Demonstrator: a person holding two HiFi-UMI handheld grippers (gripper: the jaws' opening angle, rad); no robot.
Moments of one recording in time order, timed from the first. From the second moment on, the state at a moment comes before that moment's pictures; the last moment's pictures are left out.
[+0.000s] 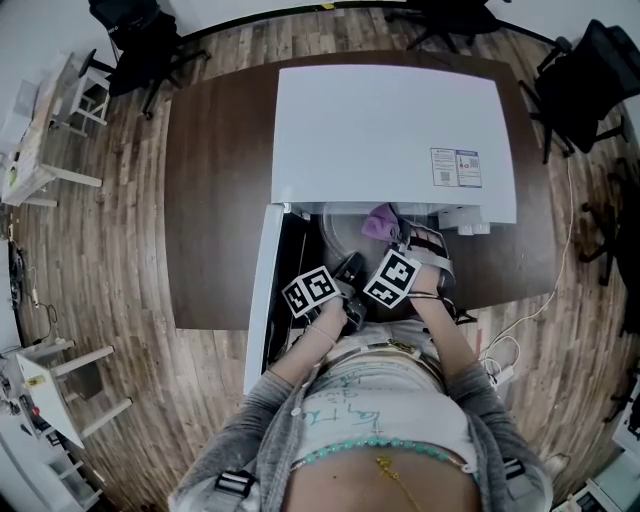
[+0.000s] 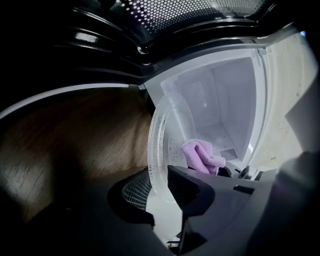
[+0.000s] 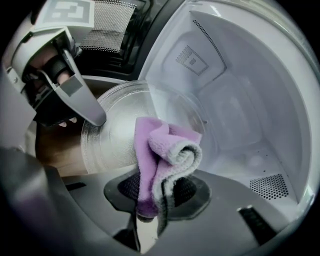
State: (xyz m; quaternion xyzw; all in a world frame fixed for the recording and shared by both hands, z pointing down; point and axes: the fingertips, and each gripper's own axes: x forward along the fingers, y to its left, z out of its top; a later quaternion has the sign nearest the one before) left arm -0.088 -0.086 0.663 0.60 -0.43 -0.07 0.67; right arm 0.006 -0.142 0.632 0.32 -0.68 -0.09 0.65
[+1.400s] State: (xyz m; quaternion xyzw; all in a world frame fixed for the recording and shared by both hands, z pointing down) left arm -0.087 -0.088 0.666 0.61 -0.43 -0.06 0.67; right arm -0.069 -0.168 0.627 0.25 -0.73 -0.16 0.62
